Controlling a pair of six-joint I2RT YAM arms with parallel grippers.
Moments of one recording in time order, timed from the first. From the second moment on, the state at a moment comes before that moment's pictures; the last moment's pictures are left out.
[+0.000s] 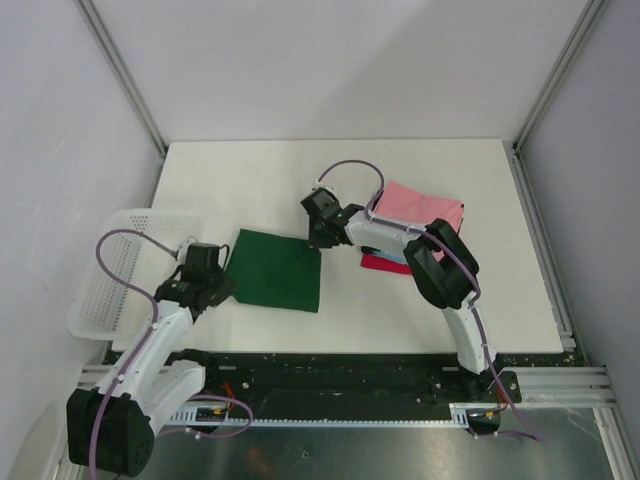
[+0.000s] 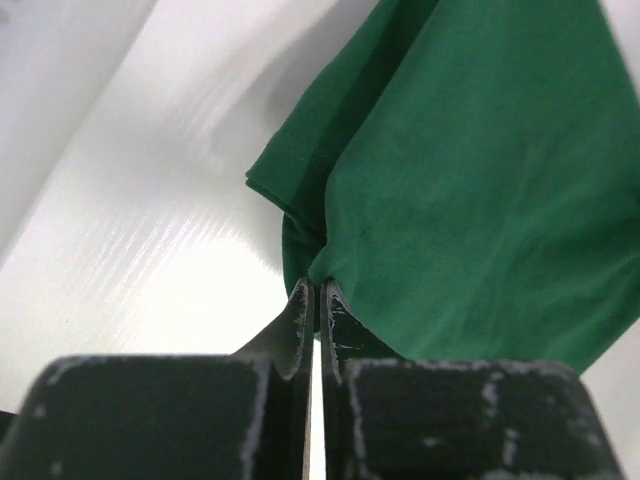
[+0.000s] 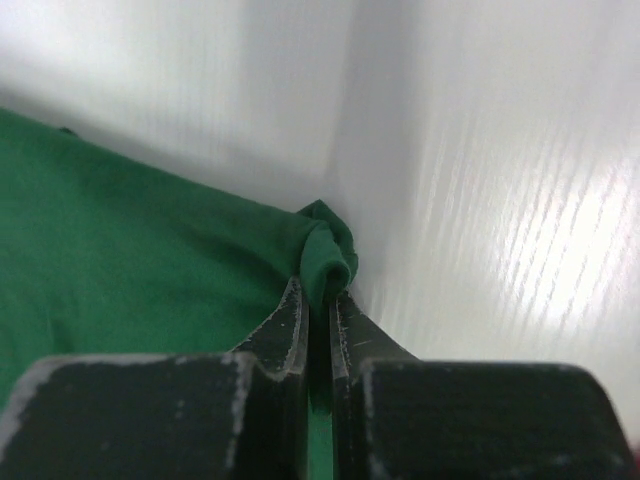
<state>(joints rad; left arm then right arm) -0.18 0.89 0.53 -0.62 -0.18 -0.83 0.79 2.17 1.63 -0.37 0.13 0.69</state>
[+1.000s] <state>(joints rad) -0.30 0.95 0.91 -0.65 -0.08 -0.76 0.75 1.89 1.74 -0.62 0.23 0.60</state>
